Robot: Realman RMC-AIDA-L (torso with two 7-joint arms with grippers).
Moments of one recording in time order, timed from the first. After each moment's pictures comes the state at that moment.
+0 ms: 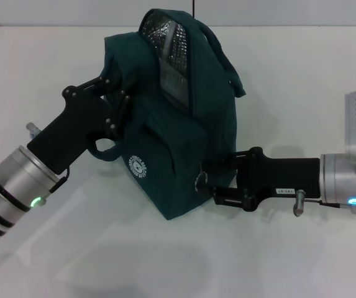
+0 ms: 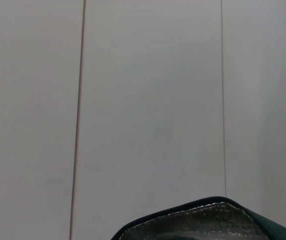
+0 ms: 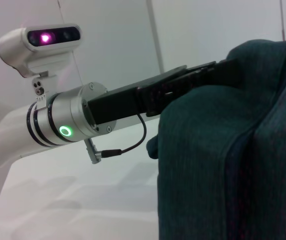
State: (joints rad) left arm -0.47 -2.11 0.92 0.02 1.07 1.56 -0.46; right arm 0.52 2.01 -1.72 -0.59 -1.18 -1.15 1.23
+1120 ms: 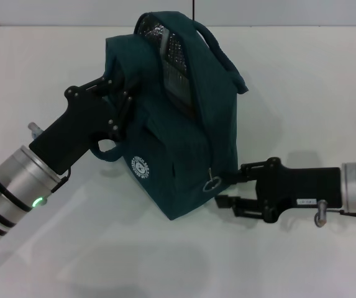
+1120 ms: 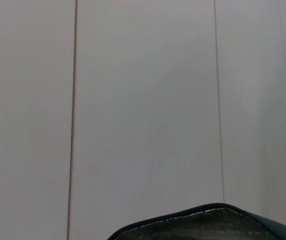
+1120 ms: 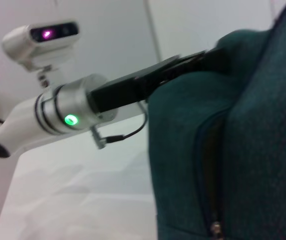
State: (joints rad) left arm -0.47 -2.11 0.92 0.02 1.07 1.56 -0.44; right arm 0.49 2.00 -1.60 -0.58 -1.32 -1.25 1.25
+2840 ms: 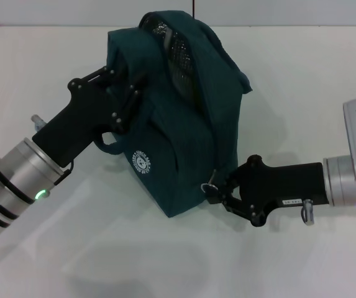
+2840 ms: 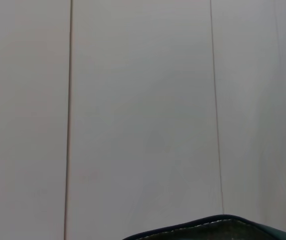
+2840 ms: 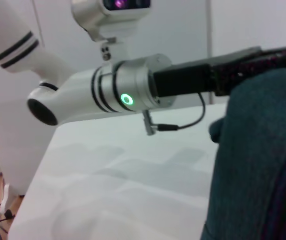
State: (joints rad) left arm -0.50 -2.10 0.92 0.01 1.07 1.56 -0.44; right arm 0.55 2.01 -1.61 -0.58 -1.37 -1.27 1.13
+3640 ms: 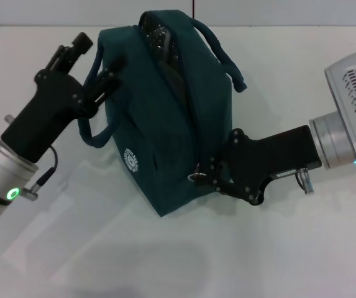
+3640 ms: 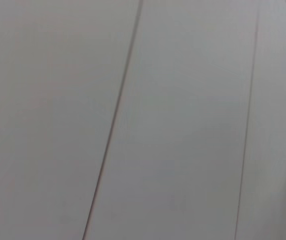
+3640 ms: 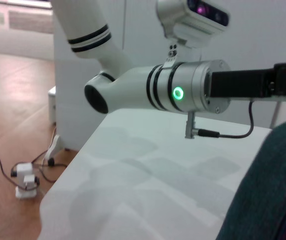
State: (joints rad) left arm -0.46 -2.10 0.91 0.01 0.97 1.69 -0.67; right arm 0.70 1.97 -1.60 -0.68 -1.49 -1.36 1.08
